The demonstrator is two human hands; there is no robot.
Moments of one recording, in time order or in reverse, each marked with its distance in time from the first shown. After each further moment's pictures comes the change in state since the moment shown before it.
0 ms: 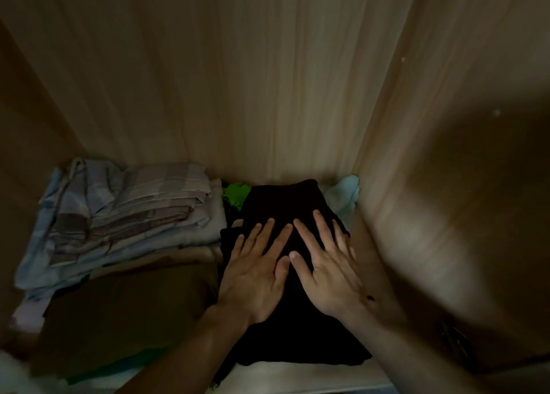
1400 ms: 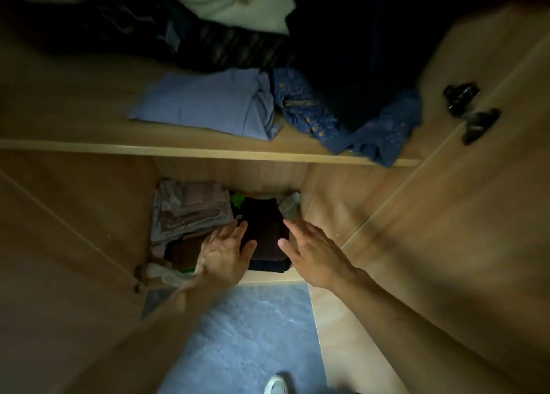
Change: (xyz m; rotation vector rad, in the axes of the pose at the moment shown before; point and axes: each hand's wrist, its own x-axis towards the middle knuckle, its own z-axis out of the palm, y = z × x) left_hand -0.237 0.219 -0.549 -0.141 -0.148 -0.289; right_hand -0.179 -0.267 -0.601 0.021 -0.423 0.050
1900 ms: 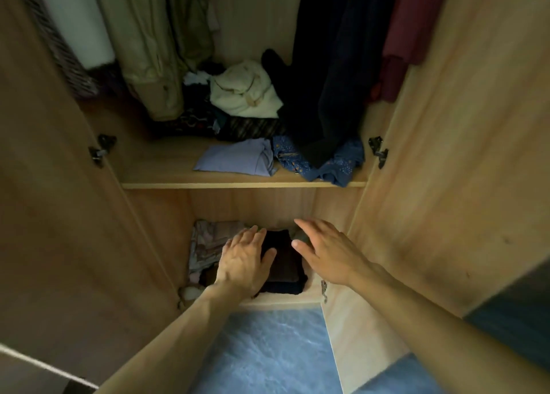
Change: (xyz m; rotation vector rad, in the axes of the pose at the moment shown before) left_hand -0.207 0.103 -0.125 0.088 0.190 0.108; right_hand -0.207 -0.062 -0.115 -0.060 0.214 -0.200
